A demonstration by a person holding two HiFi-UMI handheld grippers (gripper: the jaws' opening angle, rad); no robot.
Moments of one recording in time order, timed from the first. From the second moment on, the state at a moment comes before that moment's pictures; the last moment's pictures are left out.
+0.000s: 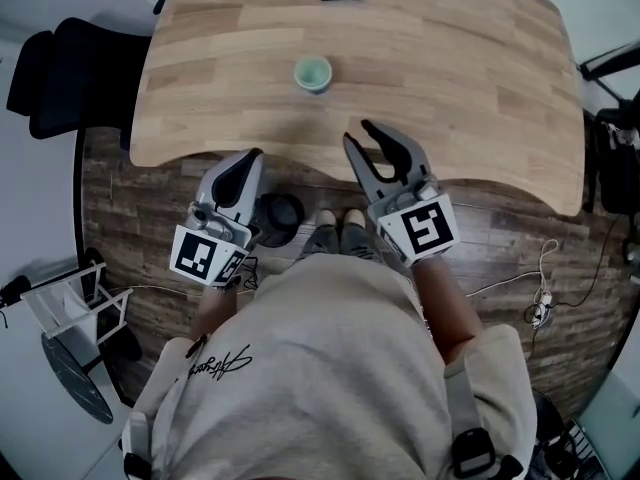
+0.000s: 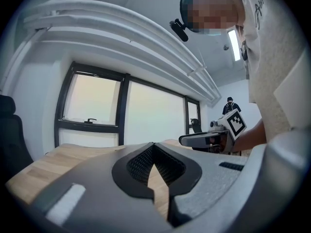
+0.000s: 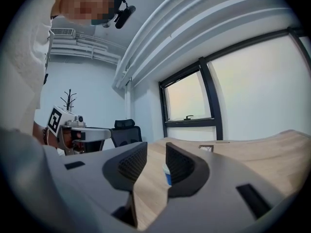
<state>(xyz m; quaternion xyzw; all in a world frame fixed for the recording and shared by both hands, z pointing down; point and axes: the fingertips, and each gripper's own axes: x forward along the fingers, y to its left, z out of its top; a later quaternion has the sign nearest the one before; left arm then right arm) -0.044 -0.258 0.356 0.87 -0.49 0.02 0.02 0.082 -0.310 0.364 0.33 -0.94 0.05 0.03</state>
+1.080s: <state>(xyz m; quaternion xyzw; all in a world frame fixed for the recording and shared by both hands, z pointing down) -0.077 -0.239 0.382 0.84 -0.53 0.03 0.05 0.039 -0.369 0.471 0.32 -0.94 0.07 0.12</state>
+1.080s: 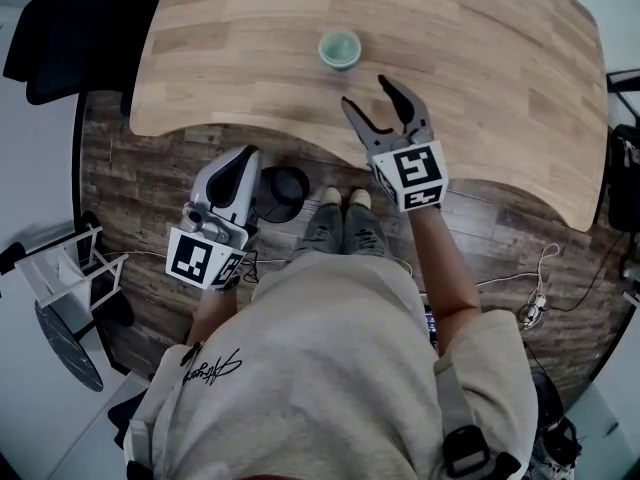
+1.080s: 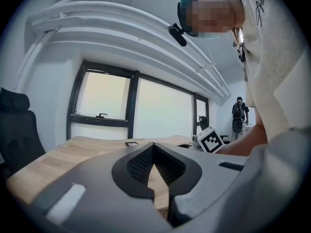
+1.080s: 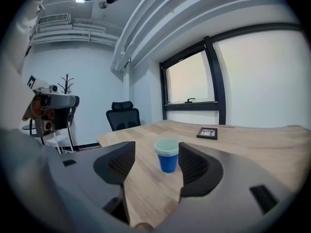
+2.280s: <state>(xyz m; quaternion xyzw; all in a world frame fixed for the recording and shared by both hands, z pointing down) -0.128 -0.212 0.388 0.81 -0.58 0.04 0.06 -0.002 -0.427 0.566 0.33 -0.91 0.12 0.22</state>
